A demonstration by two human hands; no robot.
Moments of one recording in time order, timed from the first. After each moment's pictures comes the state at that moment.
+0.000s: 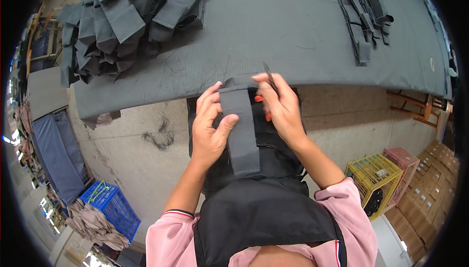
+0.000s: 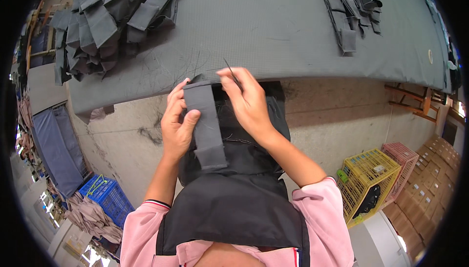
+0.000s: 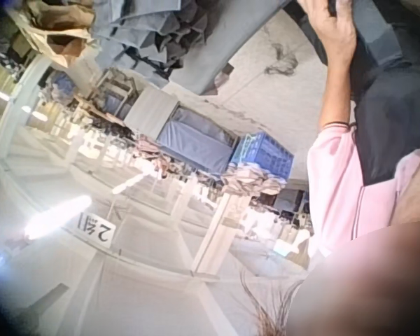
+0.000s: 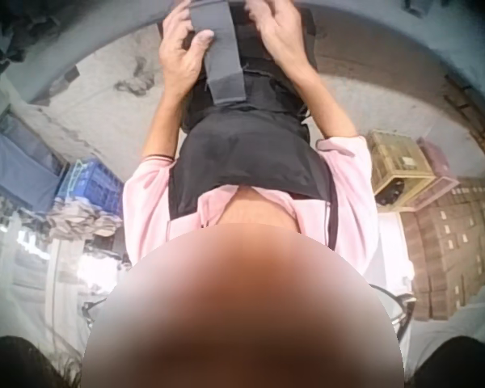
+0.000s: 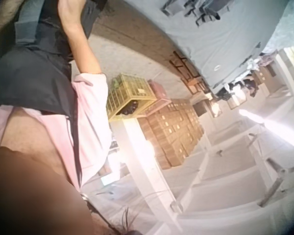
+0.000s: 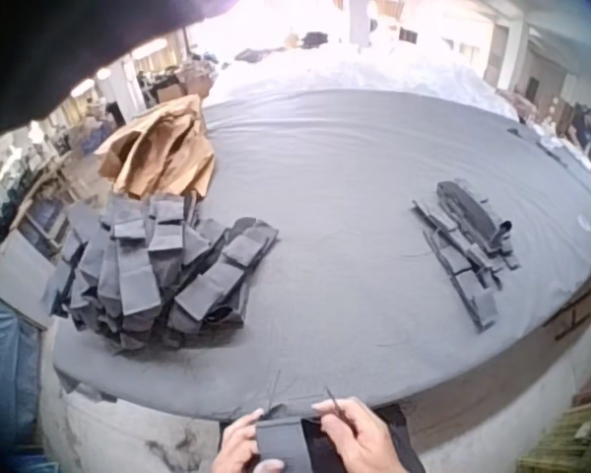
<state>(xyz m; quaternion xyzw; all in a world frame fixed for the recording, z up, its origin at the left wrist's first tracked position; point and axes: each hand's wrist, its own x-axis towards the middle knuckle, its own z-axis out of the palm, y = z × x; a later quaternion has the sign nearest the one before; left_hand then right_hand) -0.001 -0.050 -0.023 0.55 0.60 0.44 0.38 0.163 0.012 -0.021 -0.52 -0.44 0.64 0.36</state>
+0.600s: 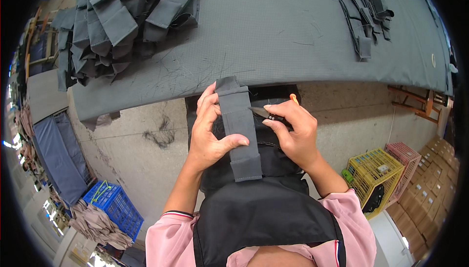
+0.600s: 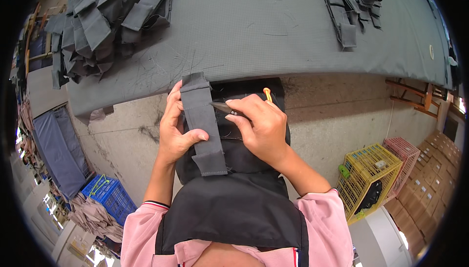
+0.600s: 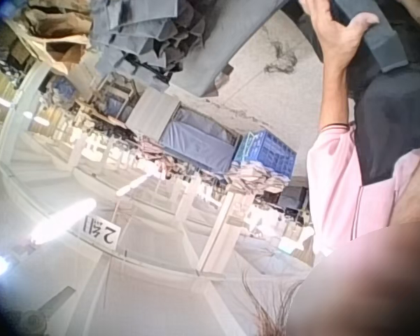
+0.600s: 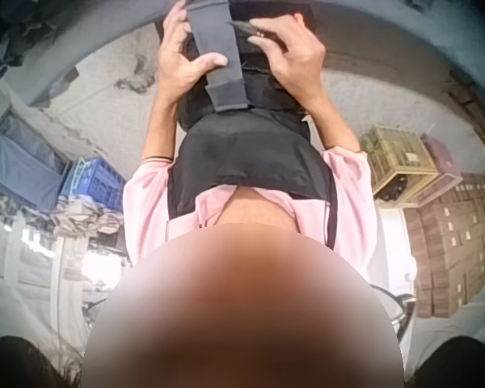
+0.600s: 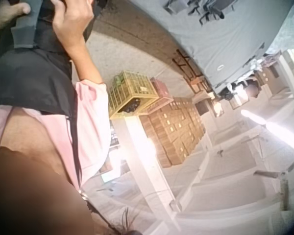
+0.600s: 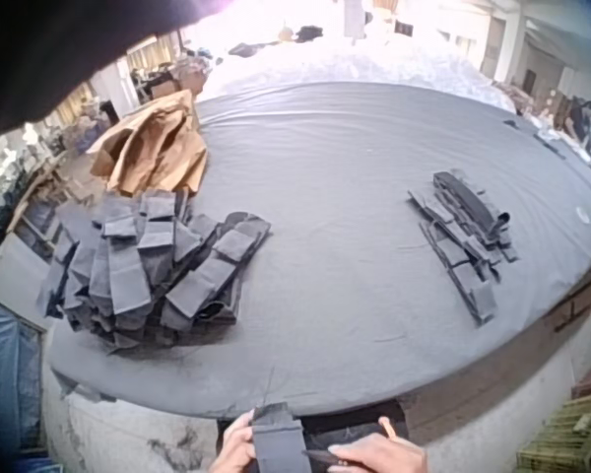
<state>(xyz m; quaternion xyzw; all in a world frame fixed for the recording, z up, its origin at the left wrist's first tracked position) -0.010 -0.054 -0.028 0.59 0.56 0.40 0.43 0.197 -0.016 -0.002 -0.46 -0.75 0.32 0.34</state>
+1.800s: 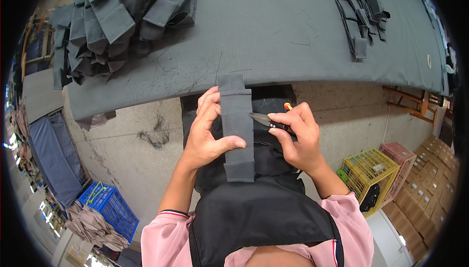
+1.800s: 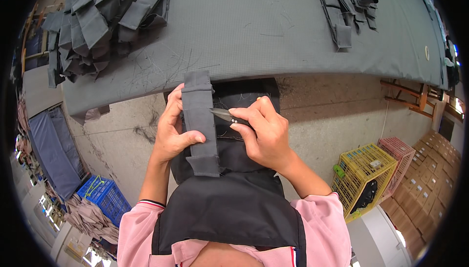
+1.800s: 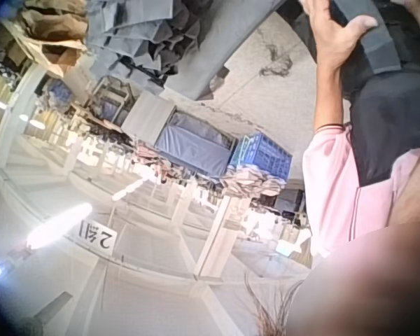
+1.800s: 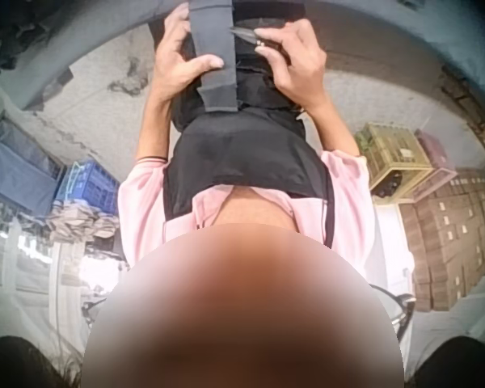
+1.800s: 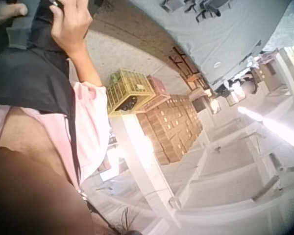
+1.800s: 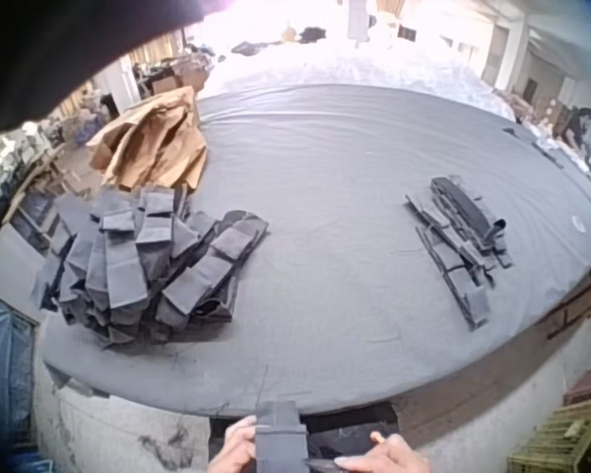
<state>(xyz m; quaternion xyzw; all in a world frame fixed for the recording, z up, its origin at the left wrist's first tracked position) -0.010 -0.053 -0.022 0.55 0.52 0.41 0.51 0.207 -0.021 0.011 -0.45 -0.75 0.33 0.36</state>
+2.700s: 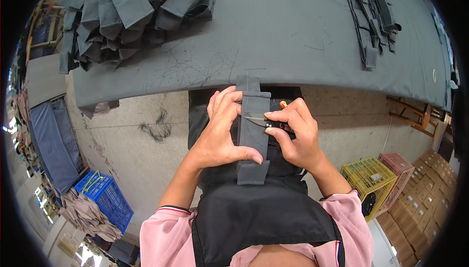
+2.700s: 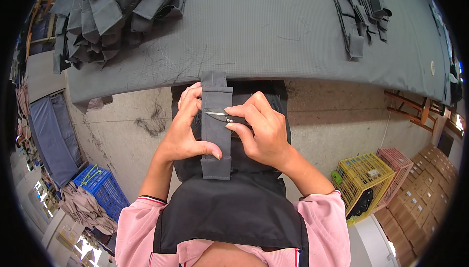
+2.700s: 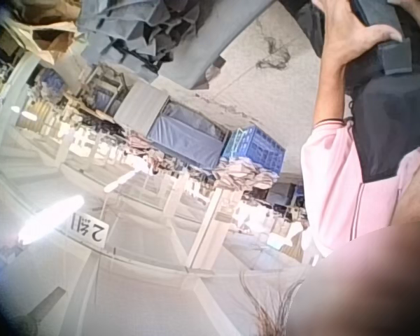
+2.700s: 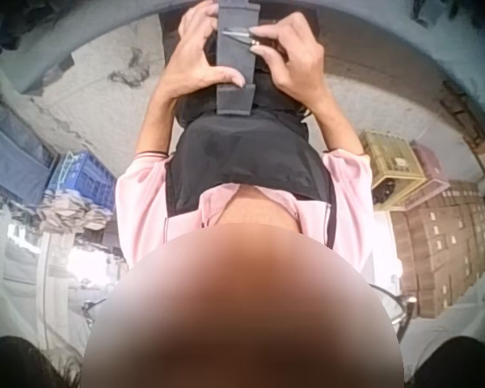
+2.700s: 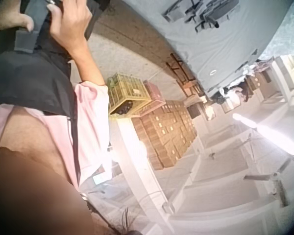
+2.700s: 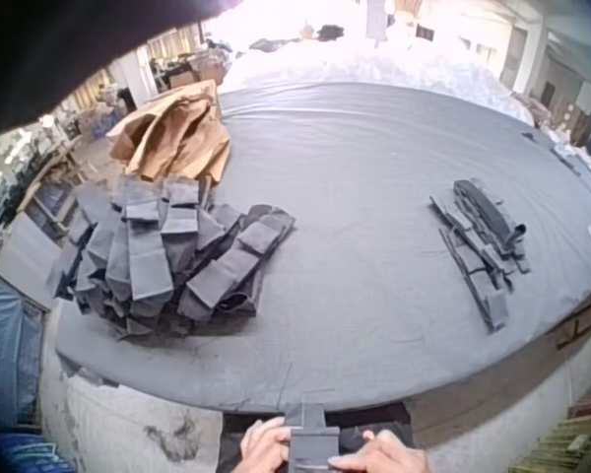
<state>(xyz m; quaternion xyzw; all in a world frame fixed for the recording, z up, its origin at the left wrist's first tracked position) -0.011 -0.052 -0.012 0.66 0.51 0.30 0.46 0.192 -0.014 0.010 -0.42 -0.76 0.40 0.30</state>
